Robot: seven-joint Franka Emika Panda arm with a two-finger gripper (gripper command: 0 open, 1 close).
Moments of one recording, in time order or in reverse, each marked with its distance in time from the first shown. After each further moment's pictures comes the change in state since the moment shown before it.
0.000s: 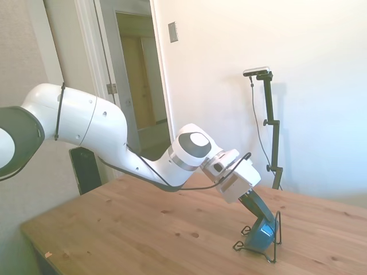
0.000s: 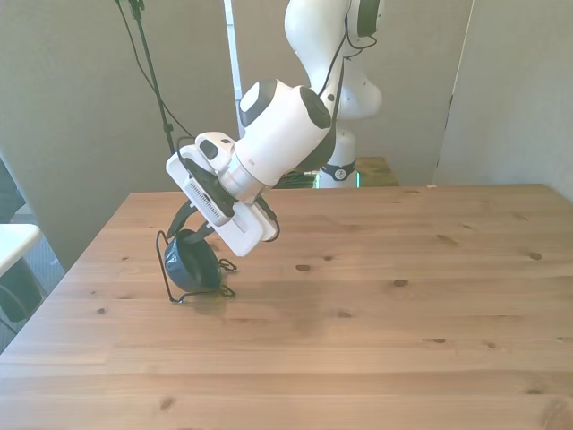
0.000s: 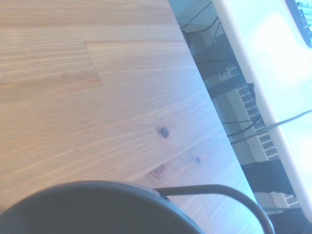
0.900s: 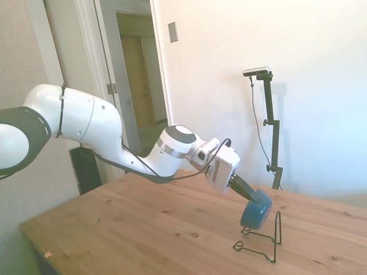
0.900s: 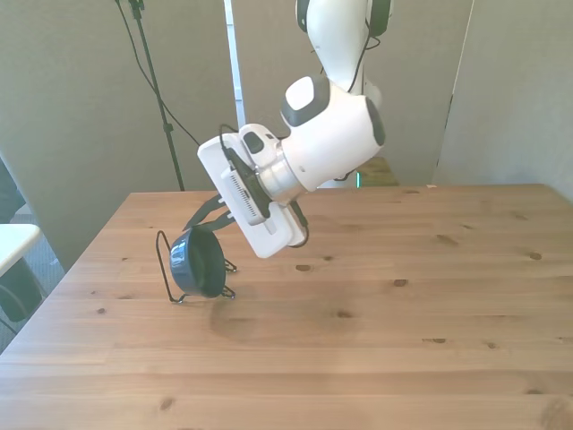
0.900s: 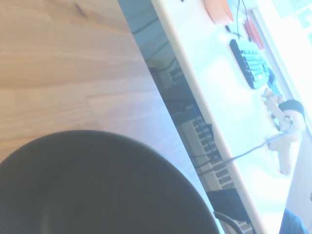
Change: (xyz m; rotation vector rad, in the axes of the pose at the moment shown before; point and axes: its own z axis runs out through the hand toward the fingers) arm -0.032 -0.044 -0.084 -0.019 0.173 0.001
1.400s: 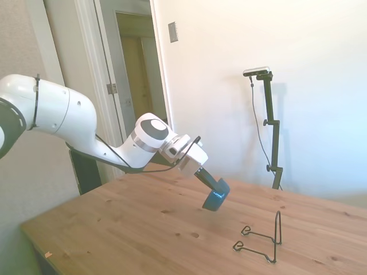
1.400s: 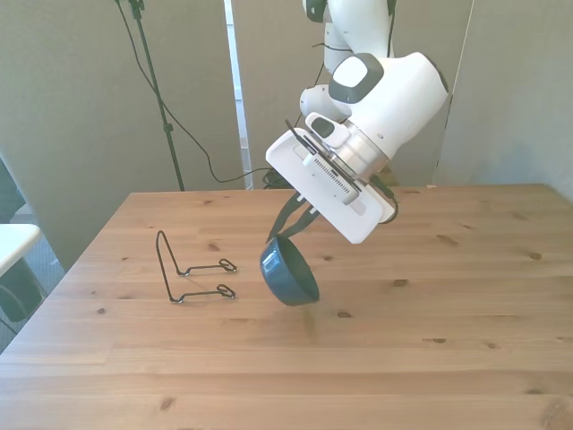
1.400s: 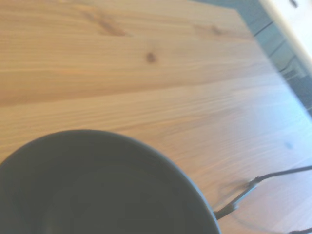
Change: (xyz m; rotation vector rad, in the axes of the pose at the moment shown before) arm -0.057 0.013 -0.079 0.291 -0.275 0.037
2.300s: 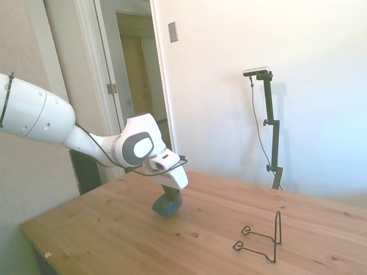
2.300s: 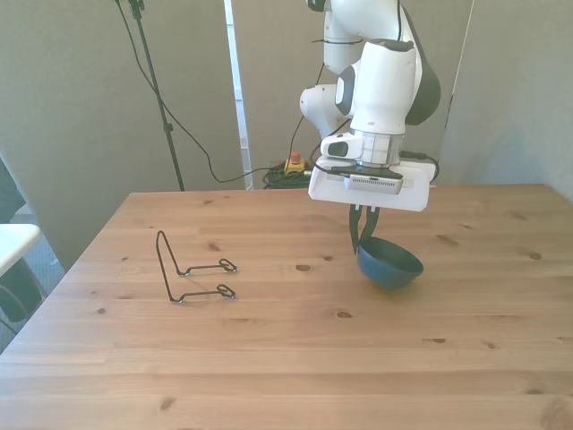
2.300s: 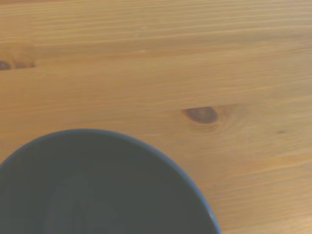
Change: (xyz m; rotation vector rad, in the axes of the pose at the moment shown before) arm -0.051 0.018 -0.027 0.257 -0.501 -0.174
